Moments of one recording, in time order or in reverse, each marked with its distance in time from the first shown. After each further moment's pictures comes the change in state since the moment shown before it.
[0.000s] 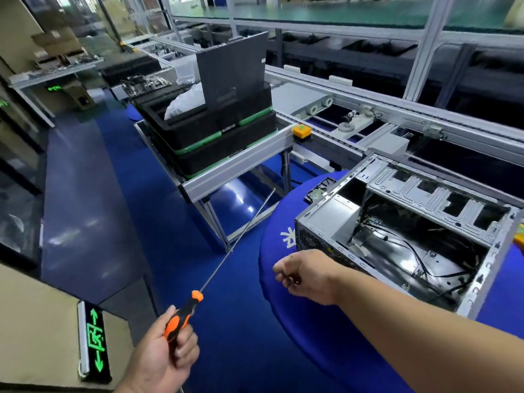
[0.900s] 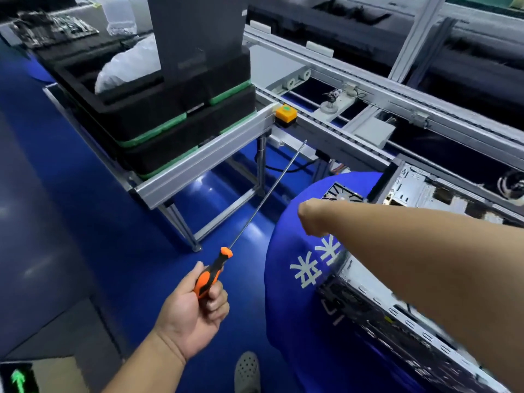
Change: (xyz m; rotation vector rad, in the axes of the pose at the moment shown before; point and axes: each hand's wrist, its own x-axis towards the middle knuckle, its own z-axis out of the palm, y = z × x) left_hand 0.219 0.100 0.093 -0.001 -0.252 -0.242; right_hand 0.225 -0.181 -0.027 -2.451 -0.015 0.293
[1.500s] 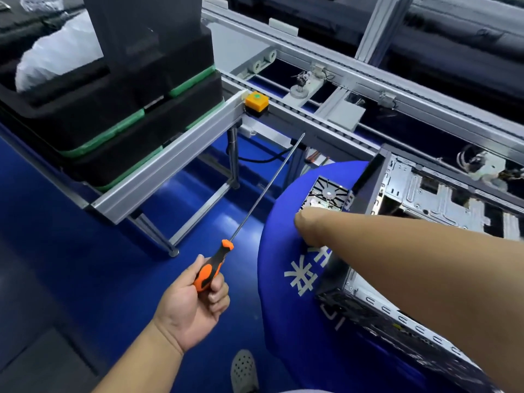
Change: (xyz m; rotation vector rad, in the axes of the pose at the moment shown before) left_hand 0.069 0.035 0.005 0.072 -0.138 -0.169; right_hand 0.007 0.003 0.008 0.152 -0.131 0.078
